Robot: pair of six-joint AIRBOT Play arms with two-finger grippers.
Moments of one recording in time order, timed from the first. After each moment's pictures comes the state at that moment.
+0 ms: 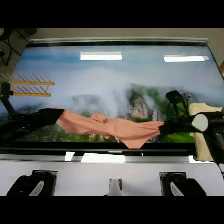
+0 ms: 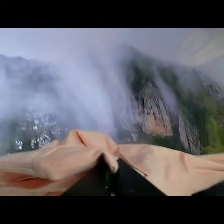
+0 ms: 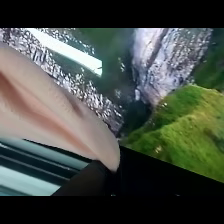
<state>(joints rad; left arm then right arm) -0.17 -0.52 0.66 0.92 -0.81 -1.53 0.11 -0.82 0.76 -1.50 1.18 1.29</state>
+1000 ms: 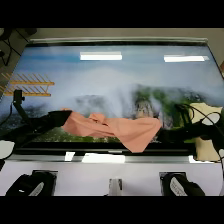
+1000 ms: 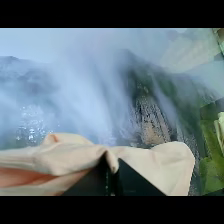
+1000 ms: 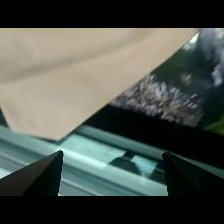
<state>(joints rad) -0.29 -0.52 0.55 0.90 -0.59 -1.54 -0.30 -1.00 0.63 -1.12 1.39 1.00</state>
